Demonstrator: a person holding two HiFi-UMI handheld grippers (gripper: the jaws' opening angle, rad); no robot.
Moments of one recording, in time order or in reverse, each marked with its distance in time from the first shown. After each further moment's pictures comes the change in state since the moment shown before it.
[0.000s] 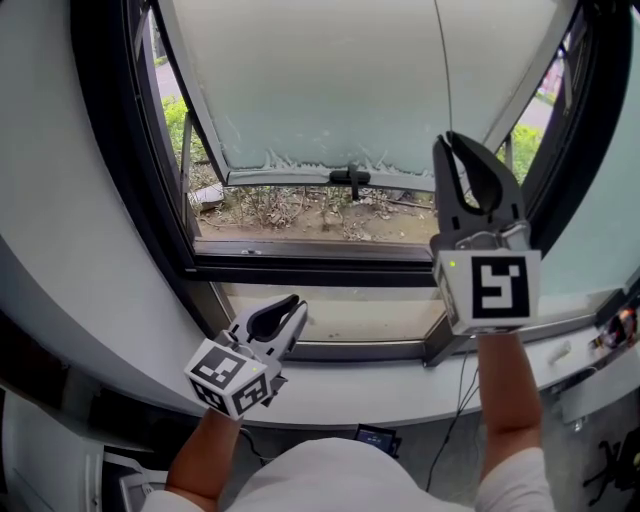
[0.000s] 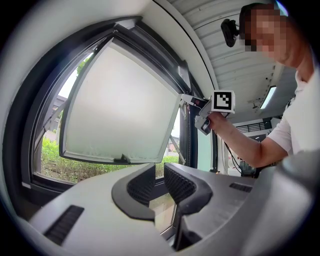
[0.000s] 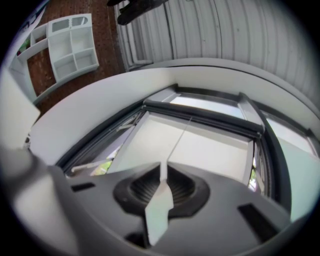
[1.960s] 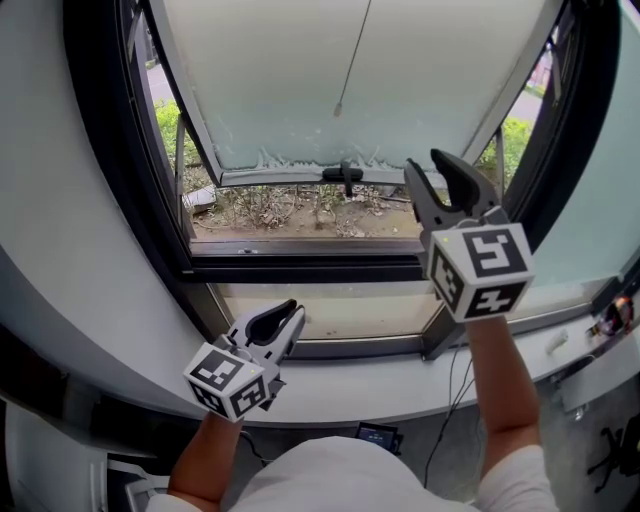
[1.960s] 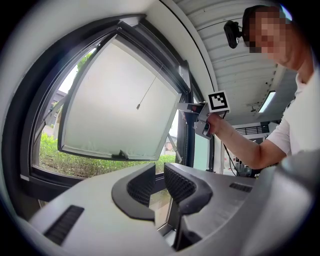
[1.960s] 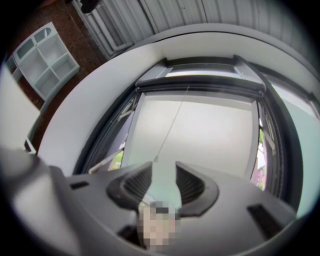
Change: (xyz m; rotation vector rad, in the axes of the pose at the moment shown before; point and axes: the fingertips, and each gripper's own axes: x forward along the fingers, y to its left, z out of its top) left arm -0.009 -0.003 -0.011 -0.036 0.021 -0.033; right arm 0.000 0.021 -0.059 0.242 0.266 0.081
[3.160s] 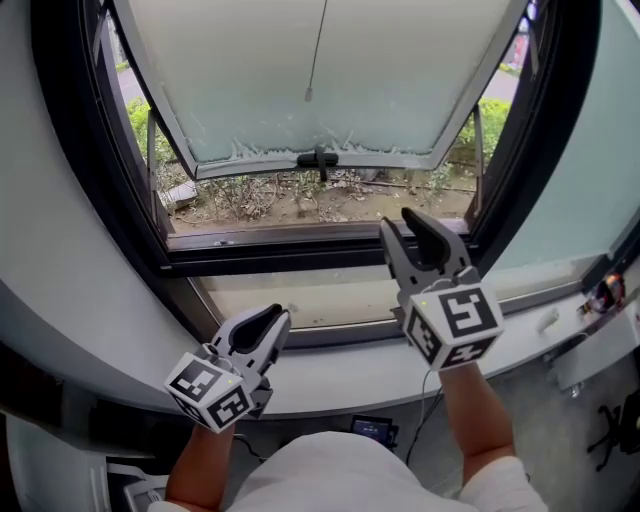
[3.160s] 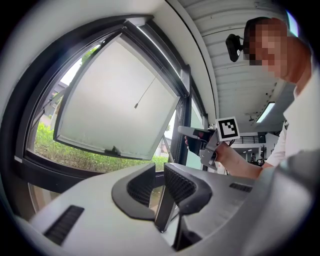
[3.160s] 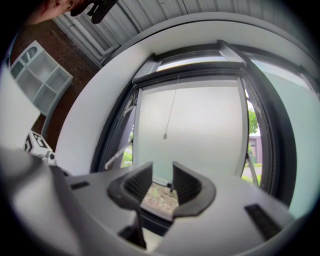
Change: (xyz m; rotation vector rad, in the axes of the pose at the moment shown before) left arm -0.008 -0.030 -0.005 -0.089 -0.018 -0.044; right arm -0.064 0.029 -0.080 0.178 0.077 0.038
